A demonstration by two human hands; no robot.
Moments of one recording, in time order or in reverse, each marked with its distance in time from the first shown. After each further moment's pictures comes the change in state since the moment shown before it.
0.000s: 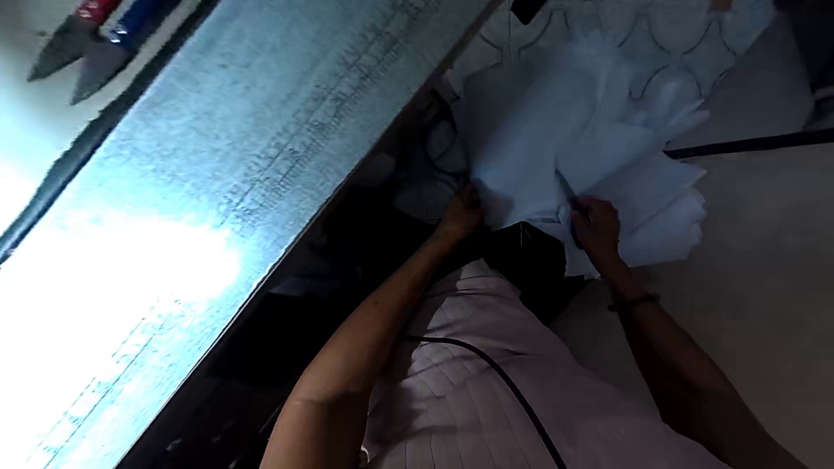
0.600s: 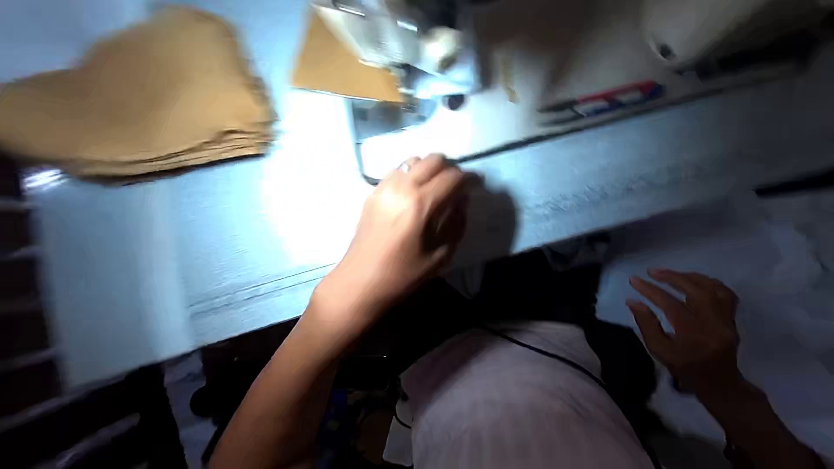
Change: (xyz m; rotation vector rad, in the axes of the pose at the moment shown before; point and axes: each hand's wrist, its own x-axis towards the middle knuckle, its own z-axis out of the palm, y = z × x) left_hand -0.284 0.050 -0.197 0.971 0.863 0.704; right_hand -0.004 -0.228 -0.019 -0.027 0.161 -1.198
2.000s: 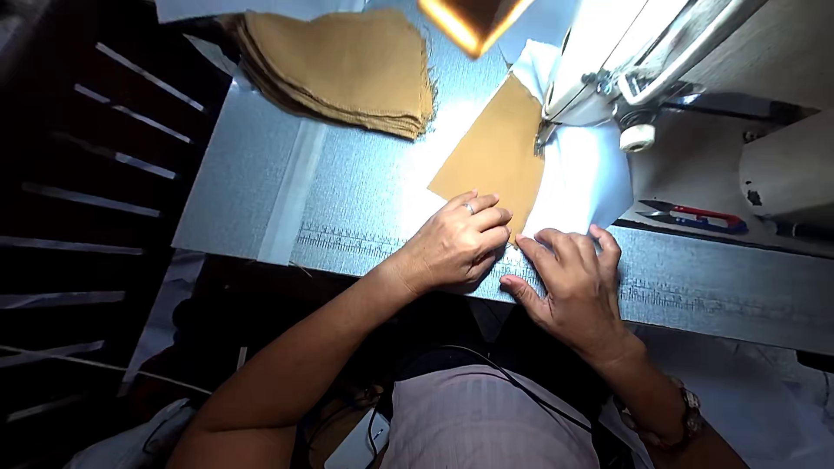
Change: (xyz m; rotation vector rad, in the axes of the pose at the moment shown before) left_hand -0.060 -0.057 0.006 0.194 0.237 0.124; right_hand 0.178 -0.136 0.089 0.128 -0.083 -0.464
